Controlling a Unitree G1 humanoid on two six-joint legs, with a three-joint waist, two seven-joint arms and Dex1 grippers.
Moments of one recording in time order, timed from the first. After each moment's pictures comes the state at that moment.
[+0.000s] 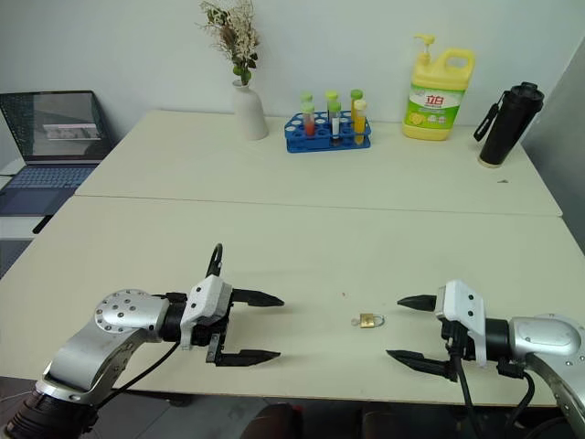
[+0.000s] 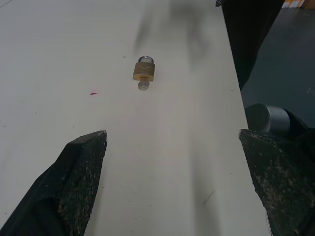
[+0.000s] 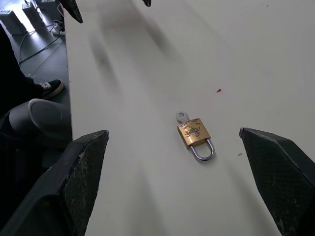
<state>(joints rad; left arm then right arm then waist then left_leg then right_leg) -0.12 0.79 -0.12 -0.31 -0.42 0.27 -1.24 0.18 -0.92 -0.16 -0.59 0.53 0.46 1.03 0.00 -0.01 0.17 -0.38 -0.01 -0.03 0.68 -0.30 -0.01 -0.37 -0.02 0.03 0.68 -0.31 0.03</state>
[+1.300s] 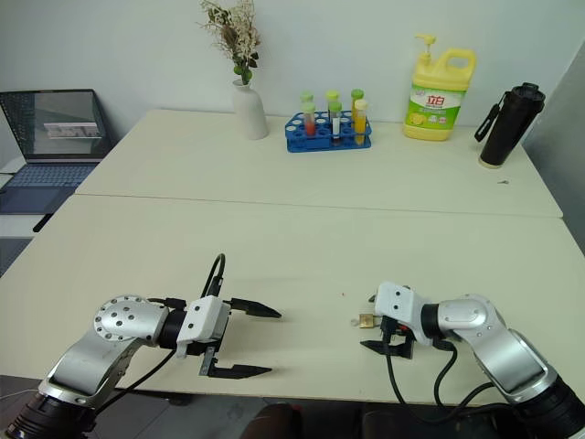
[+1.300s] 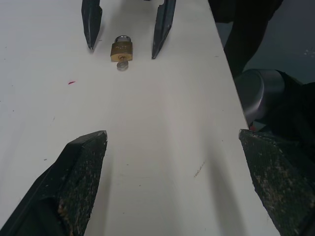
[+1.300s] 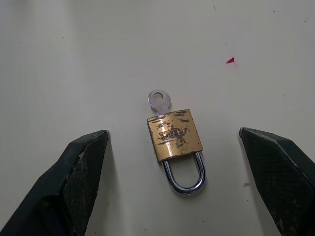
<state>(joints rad) -0.10 0.80 -0.15 -0.24 -0.32 0.05 -1.32 -0.17 -0.81 0.31 -0.41 0.14 0.52 0.92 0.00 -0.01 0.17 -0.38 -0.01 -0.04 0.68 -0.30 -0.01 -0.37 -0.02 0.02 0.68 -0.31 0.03</state>
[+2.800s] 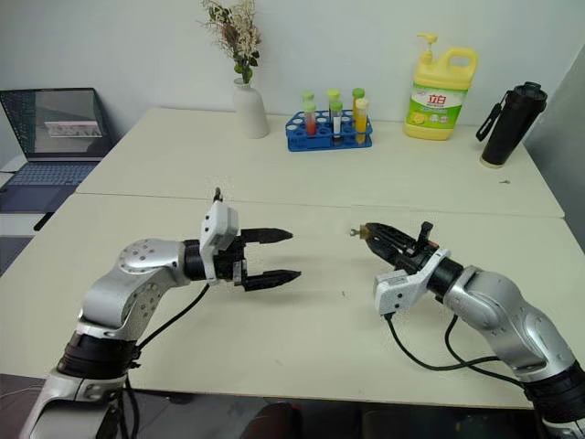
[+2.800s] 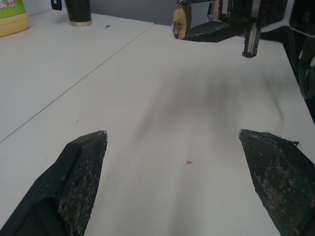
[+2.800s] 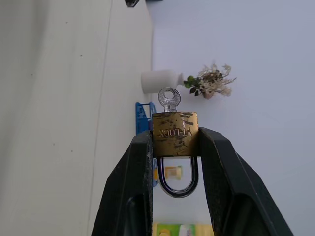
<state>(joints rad) -0.49 0.59 -0.08 -0.10 -0.49 0.51 -1.09 -0.24 -0.82 0.17 -0.32 -0.57 -0.39 0.28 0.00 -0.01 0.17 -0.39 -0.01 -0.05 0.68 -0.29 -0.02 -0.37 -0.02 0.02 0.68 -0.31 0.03</state>
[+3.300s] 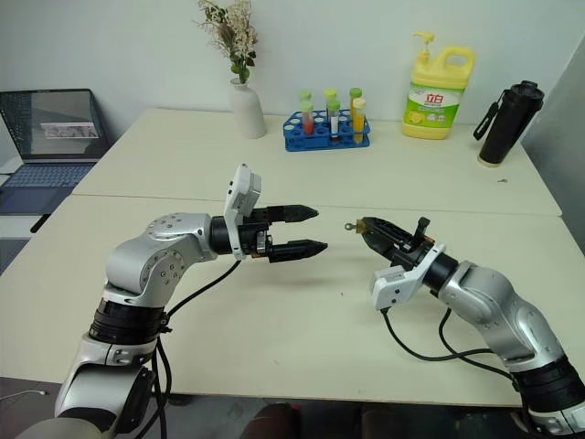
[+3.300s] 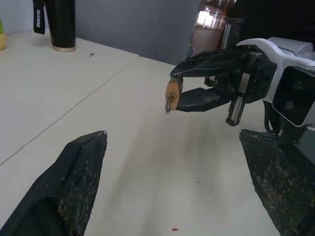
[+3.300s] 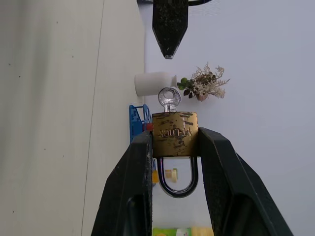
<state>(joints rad) -0.68 0.49 -0.09 -0.04 -0.56 0.69 -1.07 -0.27 -0.76 0.16 -0.26 -0.58 -0.43 0.31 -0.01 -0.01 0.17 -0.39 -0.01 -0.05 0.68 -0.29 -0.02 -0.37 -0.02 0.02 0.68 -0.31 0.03</state>
